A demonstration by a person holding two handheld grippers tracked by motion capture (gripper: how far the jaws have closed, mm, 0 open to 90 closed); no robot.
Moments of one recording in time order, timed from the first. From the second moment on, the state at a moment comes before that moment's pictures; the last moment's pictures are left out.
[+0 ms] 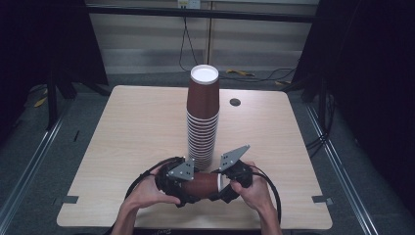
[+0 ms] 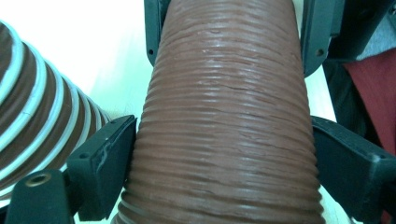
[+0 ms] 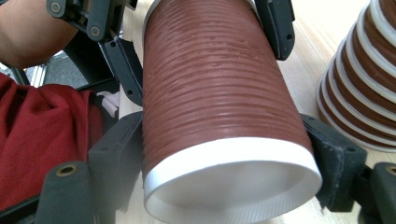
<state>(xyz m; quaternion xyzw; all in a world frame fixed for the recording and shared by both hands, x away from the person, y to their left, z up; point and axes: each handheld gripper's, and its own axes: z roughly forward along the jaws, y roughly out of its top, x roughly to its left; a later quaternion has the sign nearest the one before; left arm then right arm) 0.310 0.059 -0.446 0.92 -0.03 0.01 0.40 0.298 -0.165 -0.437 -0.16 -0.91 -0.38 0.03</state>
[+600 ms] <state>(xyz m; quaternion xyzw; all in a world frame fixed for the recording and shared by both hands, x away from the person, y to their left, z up) 0.313 0.087 -0.435 0.85 0.03 0.02 0.53 0.292 -0.182 -0.439 -0.19 -0.89 -0.41 0.01</state>
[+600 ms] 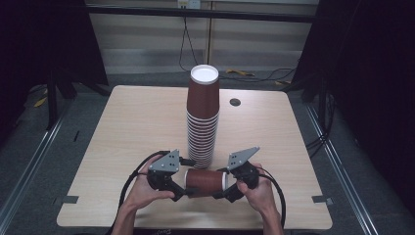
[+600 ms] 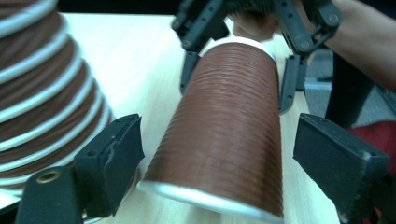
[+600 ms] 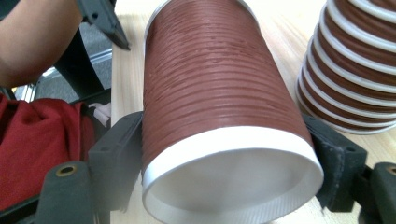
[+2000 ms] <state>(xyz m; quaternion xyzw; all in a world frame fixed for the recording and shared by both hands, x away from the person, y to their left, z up) 0.302 0.112 -0.461 0.78 0.11 0.03 0.61 0.287 -0.203 -0.456 -0.22 -0.83 -0.51 0.01</state>
